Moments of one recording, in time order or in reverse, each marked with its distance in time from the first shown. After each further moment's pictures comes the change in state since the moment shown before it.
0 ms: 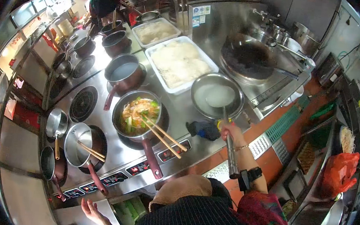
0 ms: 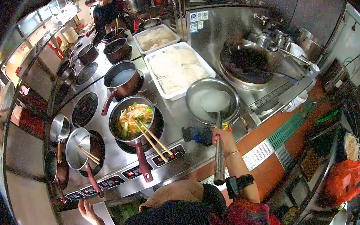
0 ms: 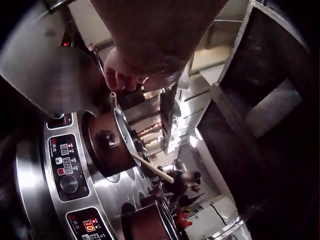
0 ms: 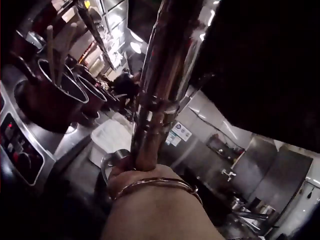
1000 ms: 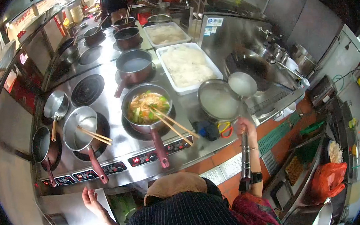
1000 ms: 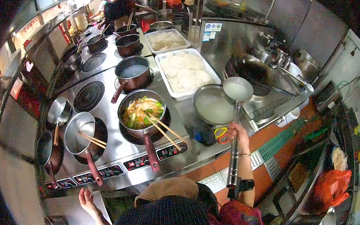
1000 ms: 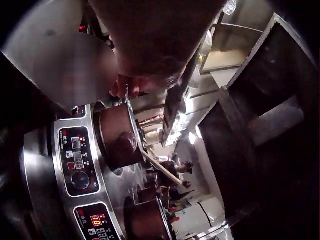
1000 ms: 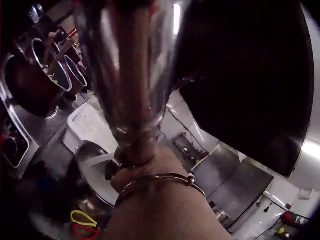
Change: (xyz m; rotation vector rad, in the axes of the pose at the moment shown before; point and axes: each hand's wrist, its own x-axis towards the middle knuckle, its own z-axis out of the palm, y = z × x) left_hand 0.001 -0.037 -0.013 -0.077 -0.041 -0.072; right_hand -0.050 -0.035 0.013 0.199 -0.238 -0.170
